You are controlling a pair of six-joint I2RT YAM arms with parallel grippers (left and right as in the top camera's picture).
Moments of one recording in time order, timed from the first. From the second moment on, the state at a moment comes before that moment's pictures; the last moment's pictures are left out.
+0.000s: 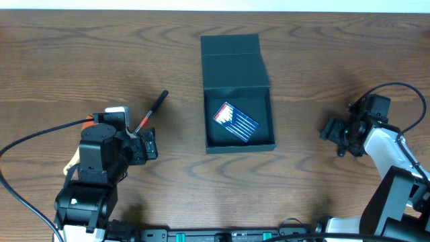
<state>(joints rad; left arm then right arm) -0.14 0.75 0.71 -0.69 0.02 -0.22 -0.34 1.58 0.80 -0.50 -0.10 0.17</state>
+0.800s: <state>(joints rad) -0.14 0.75 0.71 -0.69 0.02 -0.22 -0.34 1.61 0.80 -0.52 0.00 0.21</state>
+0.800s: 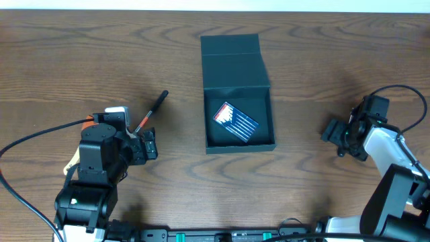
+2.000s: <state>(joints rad) -0.14 0.75 0.71 -0.69 0.02 -0.22 -0.35 1.68 0.83 -0.49 0.08 0.22</state>
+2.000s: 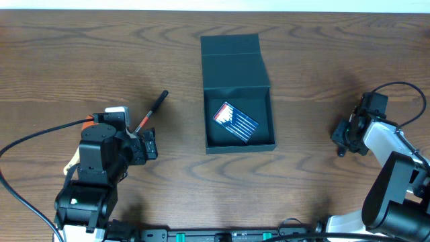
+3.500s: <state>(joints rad) -0.14 0.75 0.71 -0.69 0.02 -0.22 -0.05 1.53 1.20 -0.85 -0.04 0.05</state>
